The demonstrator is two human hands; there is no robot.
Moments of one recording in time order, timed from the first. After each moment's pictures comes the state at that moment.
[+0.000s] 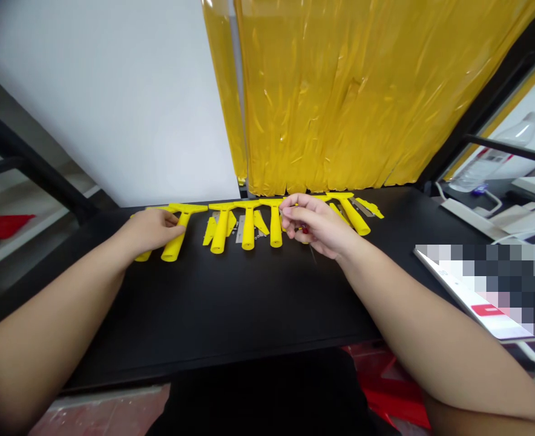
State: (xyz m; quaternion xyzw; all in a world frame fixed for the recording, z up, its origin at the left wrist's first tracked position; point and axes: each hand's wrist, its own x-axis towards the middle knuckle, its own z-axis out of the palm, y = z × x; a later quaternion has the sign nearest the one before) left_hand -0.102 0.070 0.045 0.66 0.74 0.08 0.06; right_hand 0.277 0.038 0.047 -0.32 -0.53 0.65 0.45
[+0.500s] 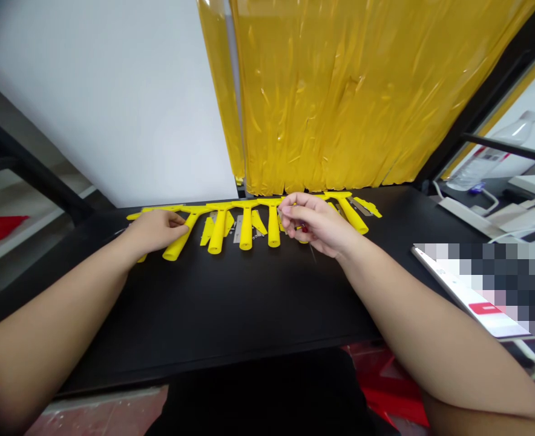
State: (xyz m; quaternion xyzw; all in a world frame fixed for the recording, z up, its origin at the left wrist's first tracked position) left_hand -0.096 0.074 0.036 0.68 0.72 0.09 0.07; right_hand 0.283 0.039 0.046 -0.31 -0.52 0.65 0.45
